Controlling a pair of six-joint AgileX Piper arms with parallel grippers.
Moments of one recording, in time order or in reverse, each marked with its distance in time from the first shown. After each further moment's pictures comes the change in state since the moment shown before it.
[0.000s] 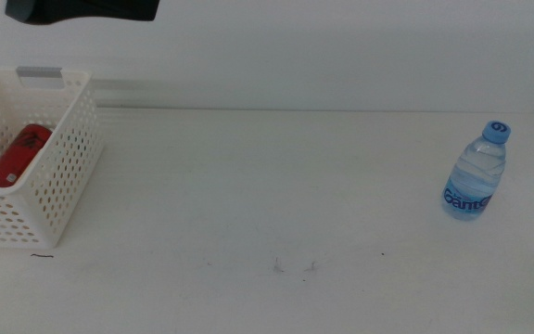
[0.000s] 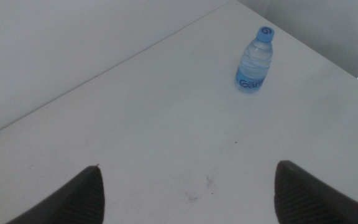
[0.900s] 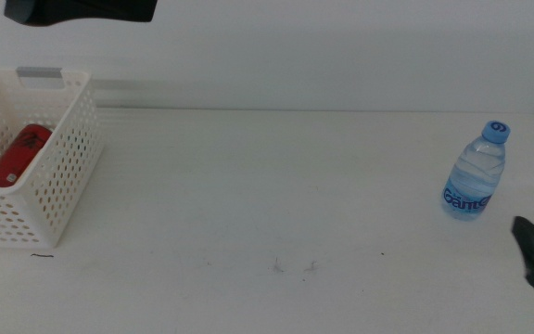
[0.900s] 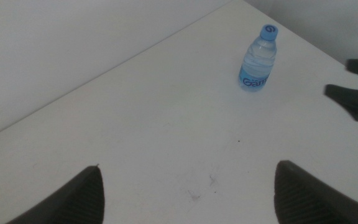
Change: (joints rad) left arm 0.000 0.000 0.000 0.012 0.000 0.000; right arm 0.000 0.953 -0.160 -0.006 -0.633 -0.010
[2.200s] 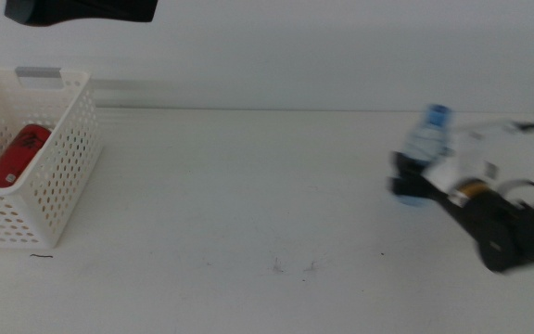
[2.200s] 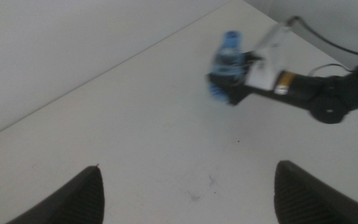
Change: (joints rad) left arm 0.000 0.000 0.000 0.000 0.000 0.000; right arm 0.181 1.043 -0.613 0.126 -0.454 -0.088
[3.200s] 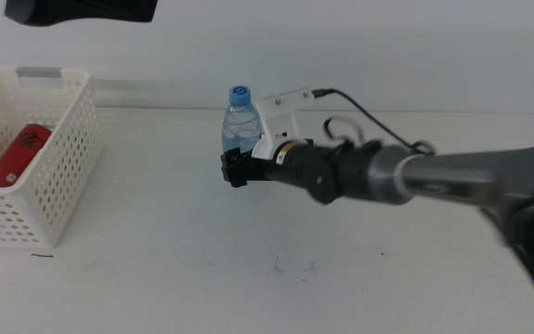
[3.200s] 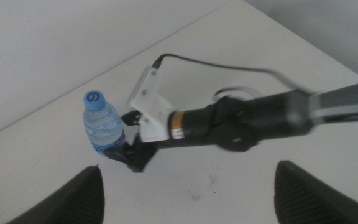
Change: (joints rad) left arm 0.000 0.000 0.000 0.000 0.000 0.000; right arm 0.409 0.259 -0.763 0.150 0.749 -0.020
